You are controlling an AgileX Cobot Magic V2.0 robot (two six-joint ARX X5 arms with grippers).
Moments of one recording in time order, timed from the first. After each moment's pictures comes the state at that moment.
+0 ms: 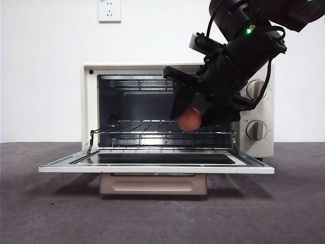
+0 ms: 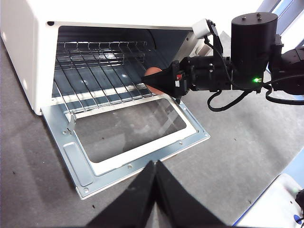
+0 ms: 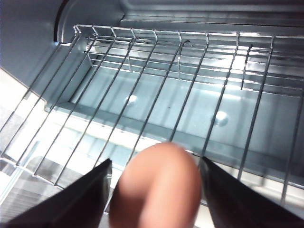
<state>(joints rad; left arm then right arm) -0.13 0.55 0.79 -0.72 0.63 -0.09 0.57 1.63 0.91 0.17 -0.04 0.39</state>
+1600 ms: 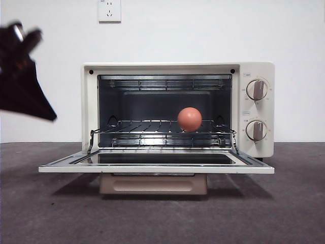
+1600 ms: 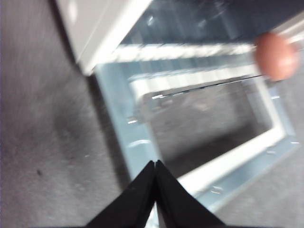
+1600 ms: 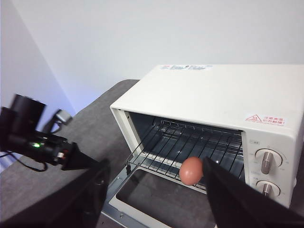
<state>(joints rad) -0.10 1.36 0.79 -0.31 0.62 -0.10 0.74 0.54 0.91 -0.53 0.08 0.32</state>
